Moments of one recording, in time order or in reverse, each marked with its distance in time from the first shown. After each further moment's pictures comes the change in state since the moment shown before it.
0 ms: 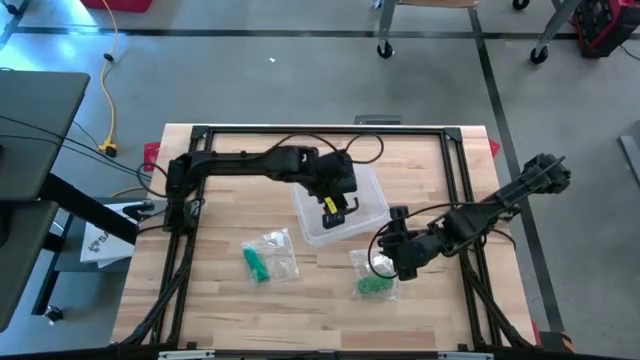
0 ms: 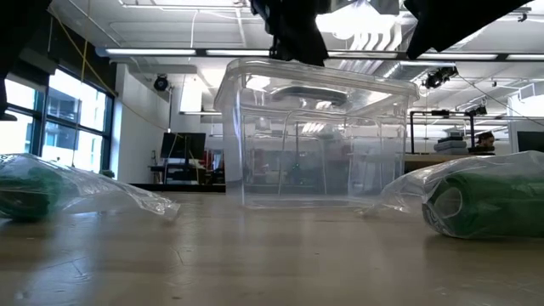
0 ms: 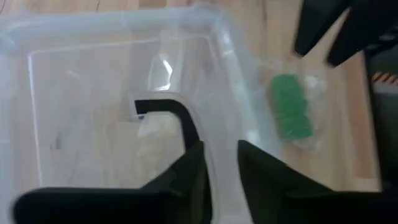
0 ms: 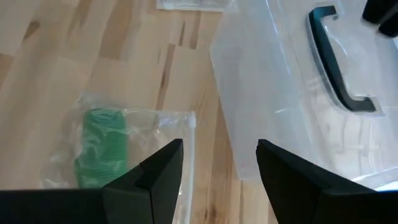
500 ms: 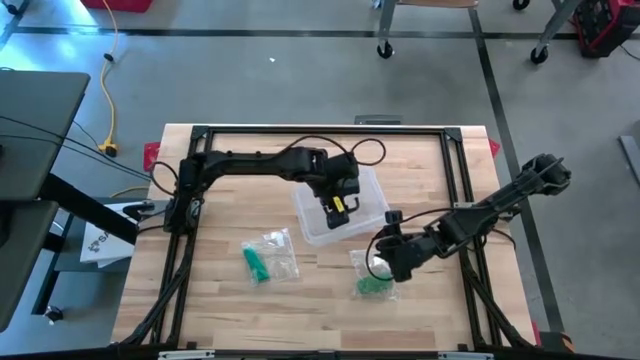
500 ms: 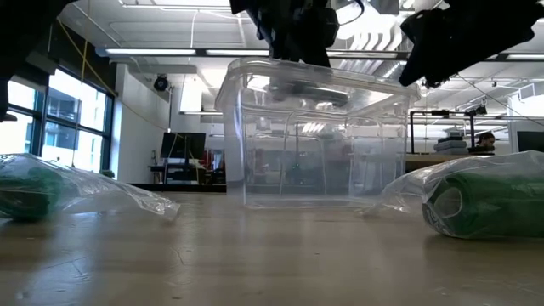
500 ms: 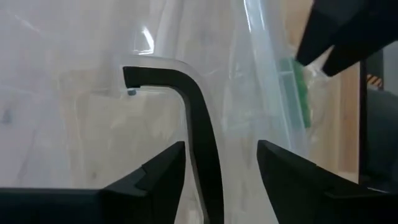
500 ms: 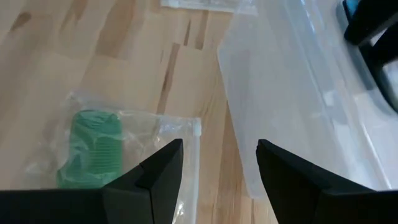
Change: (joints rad) left arm 0.039 0.090 0.001 -0.019 0.121 -0.068; right arm -0.011 0.000 -0.163 0.236 0.003 -0.062
